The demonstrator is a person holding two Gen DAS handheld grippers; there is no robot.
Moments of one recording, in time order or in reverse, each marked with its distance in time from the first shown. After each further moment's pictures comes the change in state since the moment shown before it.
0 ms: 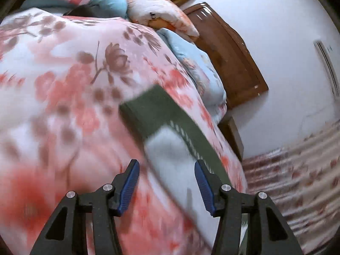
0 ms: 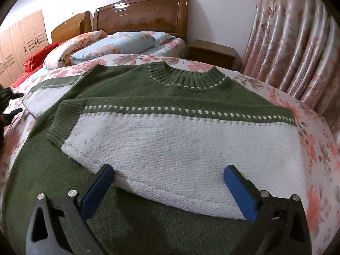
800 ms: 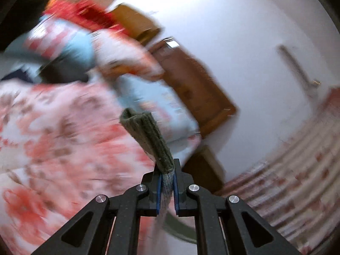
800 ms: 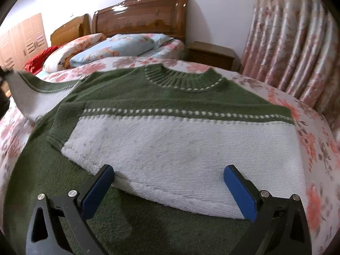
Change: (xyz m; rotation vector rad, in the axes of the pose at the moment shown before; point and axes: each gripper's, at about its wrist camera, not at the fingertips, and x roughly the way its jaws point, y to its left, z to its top) left arm -0.095 -0.106 -0.021 0.210 -0.287 -0.170; right arm -0.008 -0.006 -0.002 0.022 -0.027 -0.013
